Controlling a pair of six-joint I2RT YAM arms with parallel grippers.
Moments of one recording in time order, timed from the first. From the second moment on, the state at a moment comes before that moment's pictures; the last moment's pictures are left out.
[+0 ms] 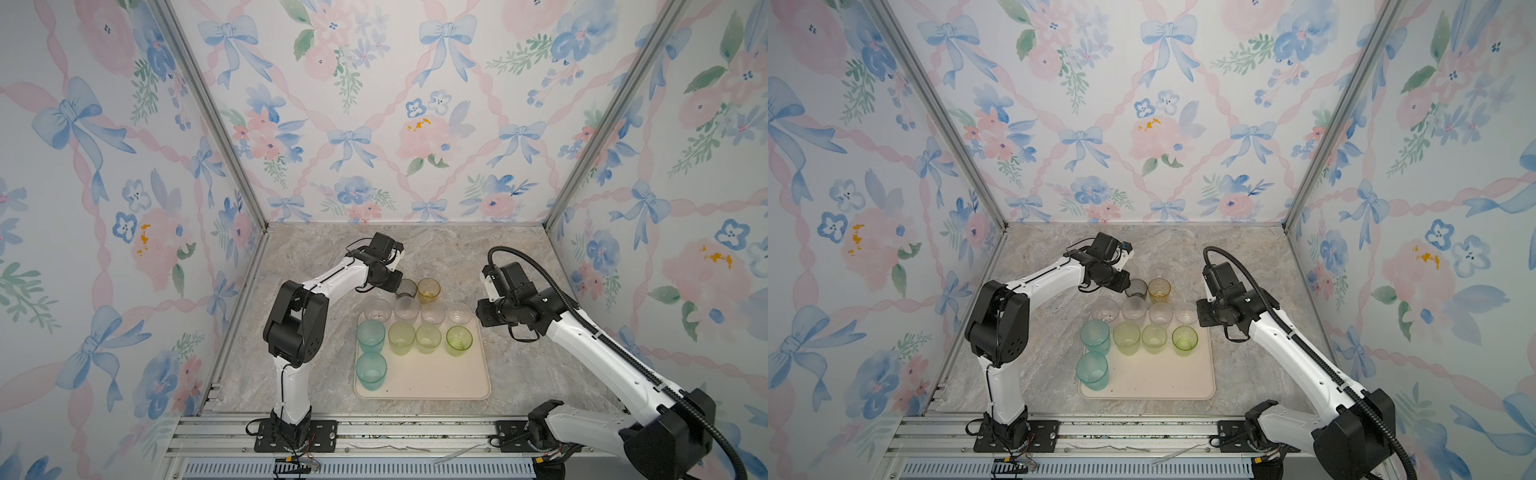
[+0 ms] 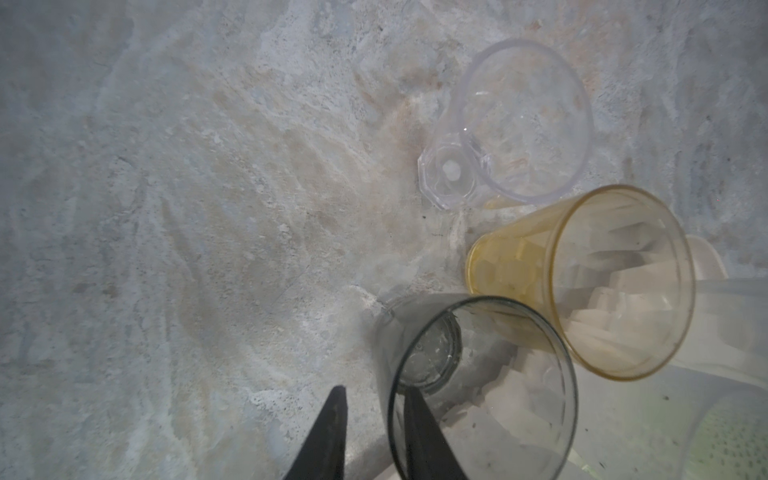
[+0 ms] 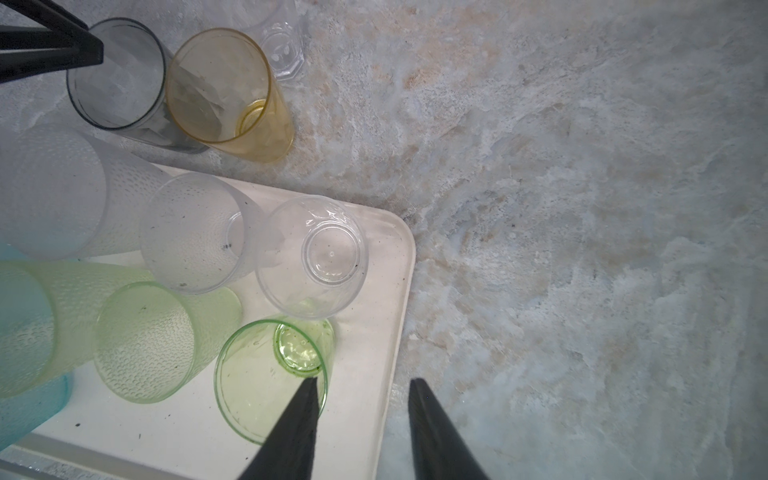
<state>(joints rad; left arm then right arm) -0.49 1.97 1.49 -0.58 0.18 -0.04 0.47 1.20 1.05 -0.91 0.08 0.26</state>
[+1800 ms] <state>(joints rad) -0.64 1.40 1.44 -0.64 0.01 0.07 0.46 1.16 1.03 -0.86 0.06 0.27</state>
